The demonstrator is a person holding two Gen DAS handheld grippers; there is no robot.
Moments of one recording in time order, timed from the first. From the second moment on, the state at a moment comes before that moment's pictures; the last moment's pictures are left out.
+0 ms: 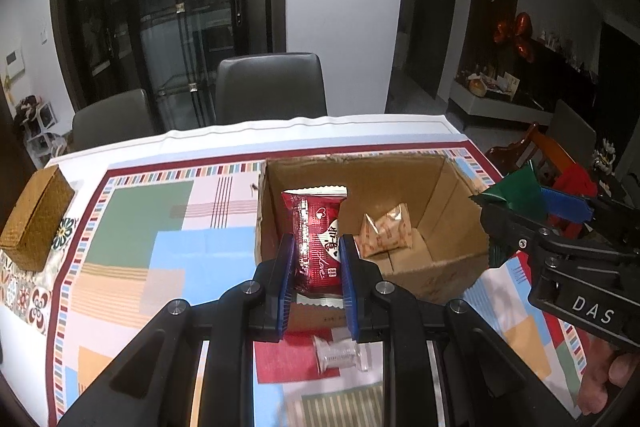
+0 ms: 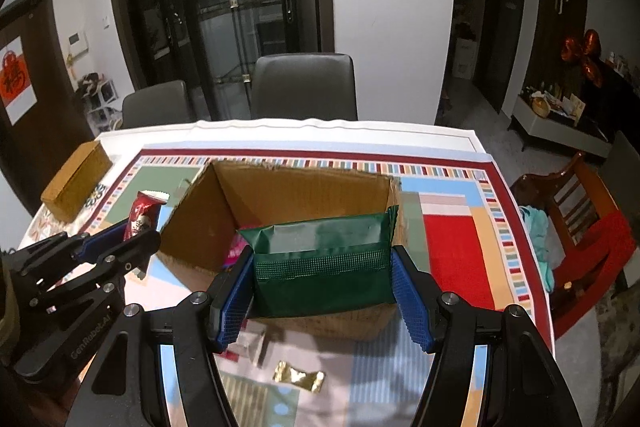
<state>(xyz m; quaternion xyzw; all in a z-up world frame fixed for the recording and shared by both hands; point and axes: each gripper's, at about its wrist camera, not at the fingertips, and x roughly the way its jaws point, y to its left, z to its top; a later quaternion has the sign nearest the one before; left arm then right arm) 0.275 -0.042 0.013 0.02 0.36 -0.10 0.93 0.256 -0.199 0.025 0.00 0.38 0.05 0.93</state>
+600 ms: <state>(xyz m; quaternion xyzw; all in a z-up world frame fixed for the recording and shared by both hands) 0.319 -0.041 -0.005 0.03 0.37 -0.11 0.92 0.288 -0.193 0.015 0.00 0.37 0.04 0.93</state>
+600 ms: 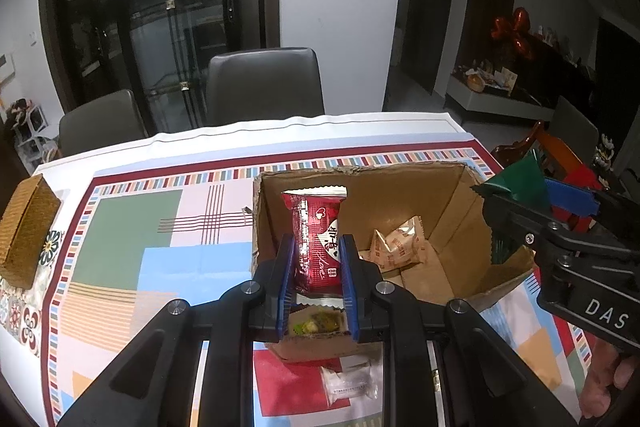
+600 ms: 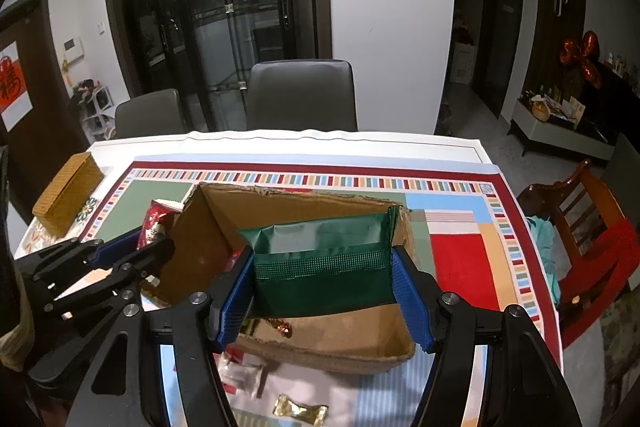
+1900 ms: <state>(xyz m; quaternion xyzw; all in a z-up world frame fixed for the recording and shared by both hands) 0.277 -0.036 0.009 0.04 0.35 -0.08 0.93 0.254 -0.205 0.031 0.01 0.34 0.01 0.94</state>
